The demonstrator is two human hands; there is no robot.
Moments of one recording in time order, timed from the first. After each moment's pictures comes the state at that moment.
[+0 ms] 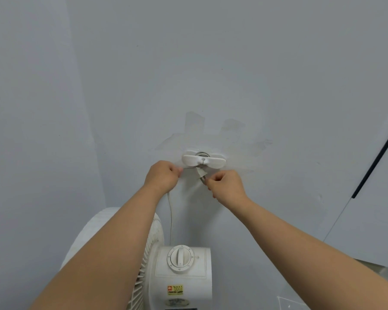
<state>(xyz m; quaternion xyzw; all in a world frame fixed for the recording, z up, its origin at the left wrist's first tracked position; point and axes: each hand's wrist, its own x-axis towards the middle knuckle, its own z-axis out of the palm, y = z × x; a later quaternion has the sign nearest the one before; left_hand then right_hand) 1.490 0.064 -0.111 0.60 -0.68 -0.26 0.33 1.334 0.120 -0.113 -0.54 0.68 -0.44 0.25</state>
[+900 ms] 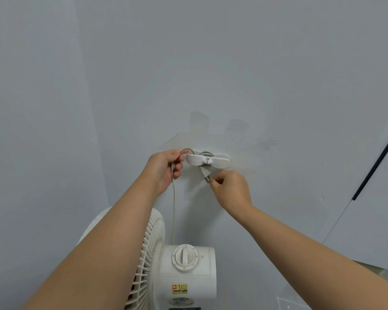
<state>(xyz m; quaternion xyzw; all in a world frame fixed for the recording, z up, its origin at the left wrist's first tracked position) 1.497 0.081 -0.081 0.34 -0.41 -0.68 0.51 1.337 0.129 -0.116 -0.60 0.71 -0.37 0.07</state>
